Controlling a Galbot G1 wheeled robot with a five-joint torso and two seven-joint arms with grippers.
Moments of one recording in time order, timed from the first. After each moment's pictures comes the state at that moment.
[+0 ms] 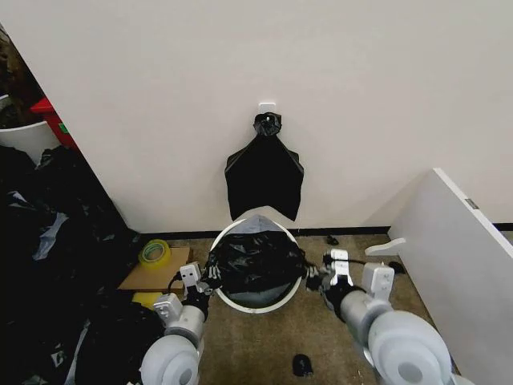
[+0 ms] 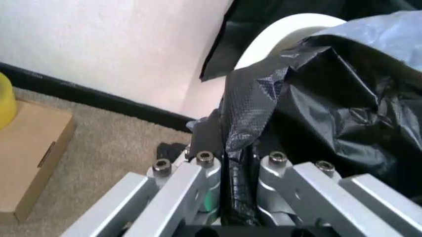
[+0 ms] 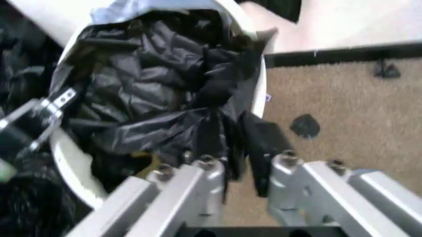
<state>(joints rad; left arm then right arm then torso) 1.38 -1.08 -0.12 -2.08 -0.79 0.01 -0.46 -1.37 0.99 0.22 2.50 1.05 -0.72 0.69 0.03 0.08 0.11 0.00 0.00</state>
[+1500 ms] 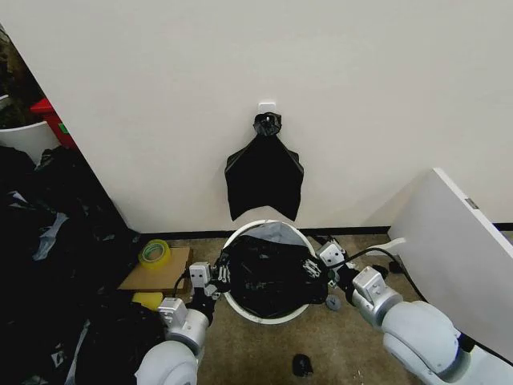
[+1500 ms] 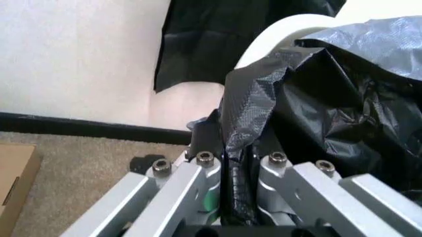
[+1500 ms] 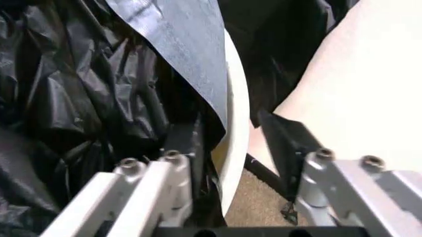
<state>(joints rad) 1.41 -1.03 -0.07 -2.15 -0.67 0.01 -0.38 -1.27 0.77 0.18 2.27 0.29 -0.49 0.08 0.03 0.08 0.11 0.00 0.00</state>
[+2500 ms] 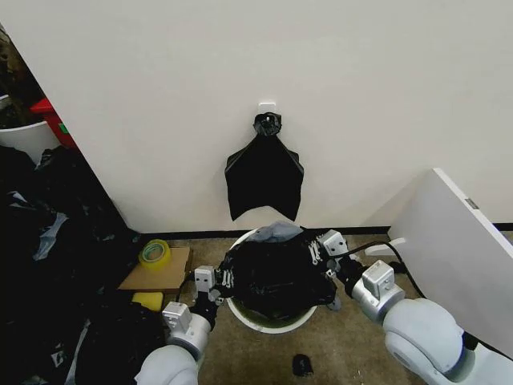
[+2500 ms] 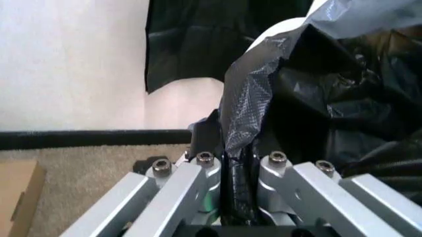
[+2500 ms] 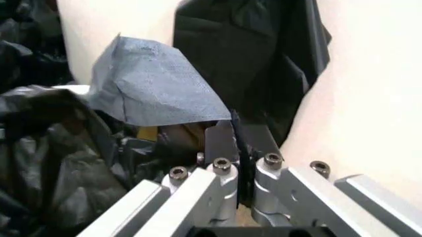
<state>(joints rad) 1.42 -1.00 -0.05 -2.14 -0.55 0.02 -0.34 -1.23 0.75 0.18 2.32 0.43 -0.40 0.15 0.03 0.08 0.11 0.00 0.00</state>
